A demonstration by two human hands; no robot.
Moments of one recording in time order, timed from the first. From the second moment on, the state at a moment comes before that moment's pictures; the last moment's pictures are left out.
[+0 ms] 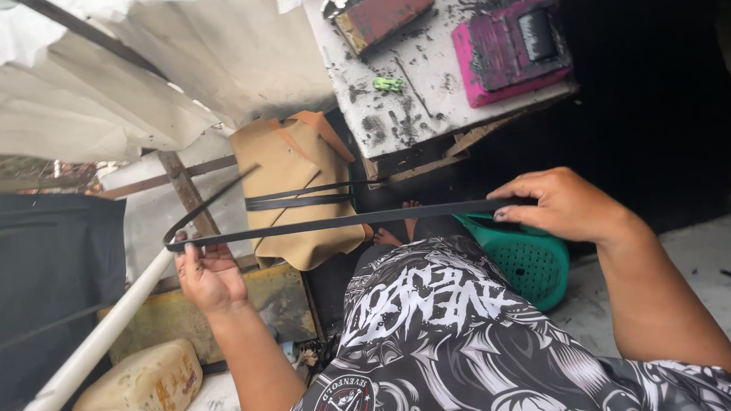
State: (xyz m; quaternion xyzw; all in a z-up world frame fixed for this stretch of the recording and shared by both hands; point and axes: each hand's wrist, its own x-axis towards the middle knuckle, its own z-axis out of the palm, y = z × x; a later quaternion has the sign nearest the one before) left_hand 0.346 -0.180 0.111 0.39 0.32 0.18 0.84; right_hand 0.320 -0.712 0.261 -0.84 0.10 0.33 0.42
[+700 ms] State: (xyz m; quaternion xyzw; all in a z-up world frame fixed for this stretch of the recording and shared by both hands) left_hand 0.343 -0.153 -0.014 0.41 0.33 0.12 0.85; right_hand 0.256 -0.718 0.298 -0.83 0.17 0.00 0.53
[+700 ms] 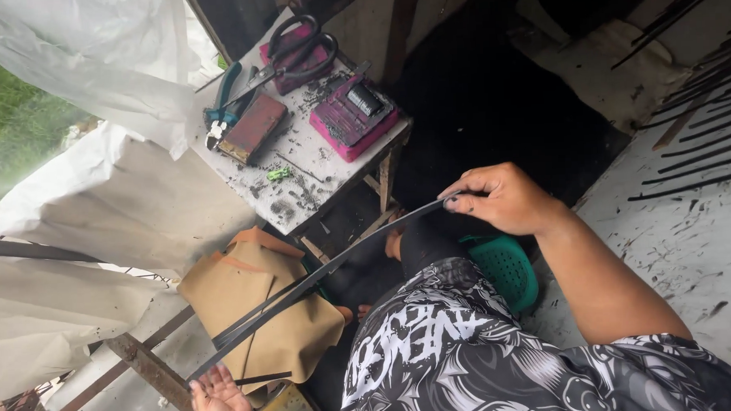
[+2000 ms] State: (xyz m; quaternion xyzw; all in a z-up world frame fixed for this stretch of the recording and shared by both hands) left_hand 0.422 -0.348 0.284 0.93 -0.07 0.24 0.26; right_hand 0.519 -0.812 0.275 -0.81 -0.49 -0.24 0.20
